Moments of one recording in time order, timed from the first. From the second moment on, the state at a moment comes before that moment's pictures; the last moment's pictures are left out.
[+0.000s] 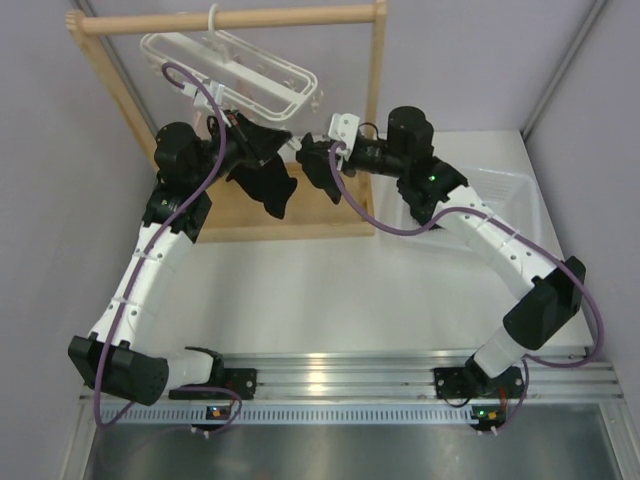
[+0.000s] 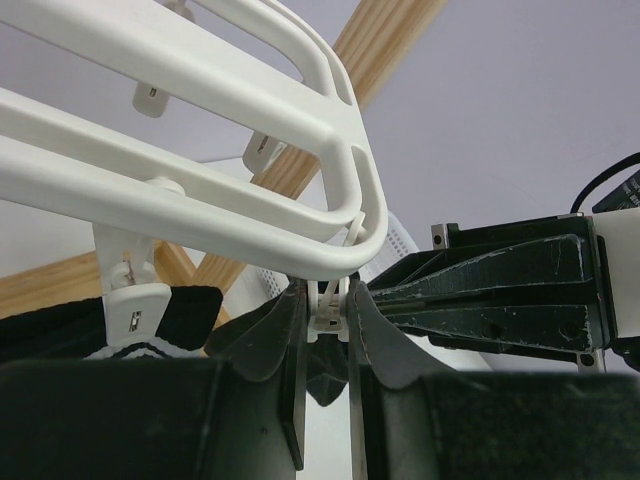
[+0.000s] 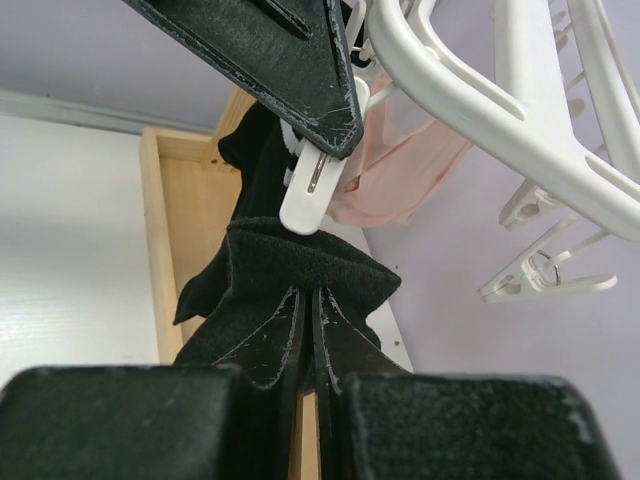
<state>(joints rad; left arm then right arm) -0.25 1.26 1.39 -0.02 0.51 -0.59 0.65 1.59 1.62 -0.08 -0.60 -0.58</state>
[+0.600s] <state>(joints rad) -0.25 1.26 1.39 -0.03 0.51 -0.60 0.70 1.59 1.63 -0.07 -0.54 -0.66</state>
